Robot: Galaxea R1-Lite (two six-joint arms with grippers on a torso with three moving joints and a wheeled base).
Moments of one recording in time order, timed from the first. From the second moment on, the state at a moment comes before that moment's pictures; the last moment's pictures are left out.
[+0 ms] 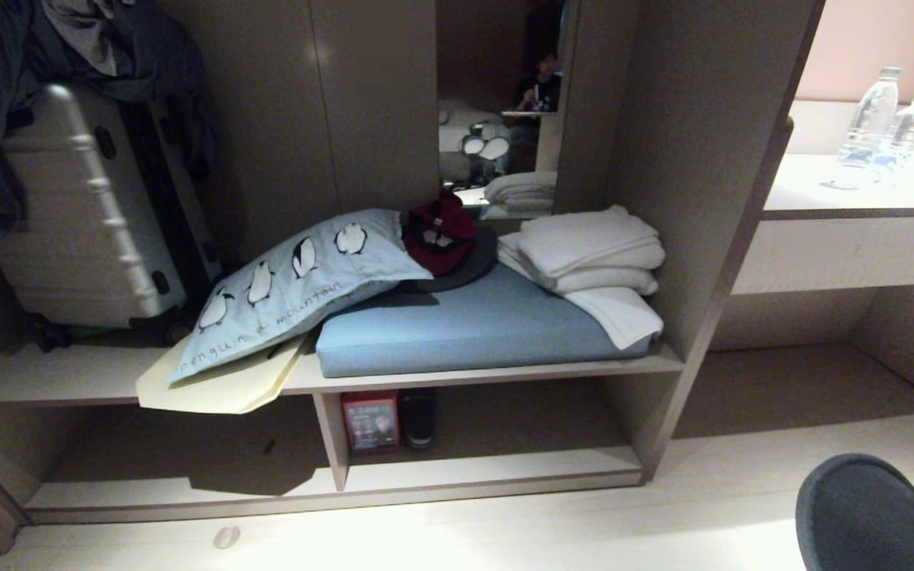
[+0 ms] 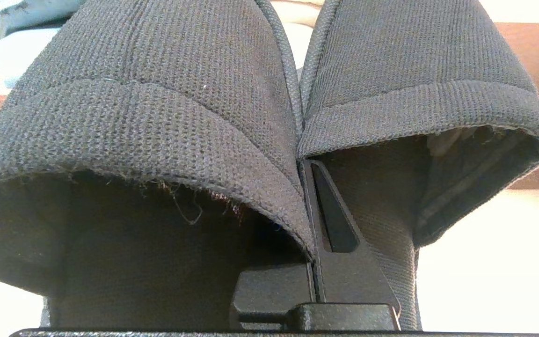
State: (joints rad) left arm 0.00 0.00 0.00 -0.01 0.00 -0.01; right arm 0.00 0.00 0.00 0.00 0.00 0.00
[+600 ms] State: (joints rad) left arm 0.00 0.00 0.00 -0.01 0.00 -0.01; right arm 0.00 0.00 0.00 0.00 0.00 0.00
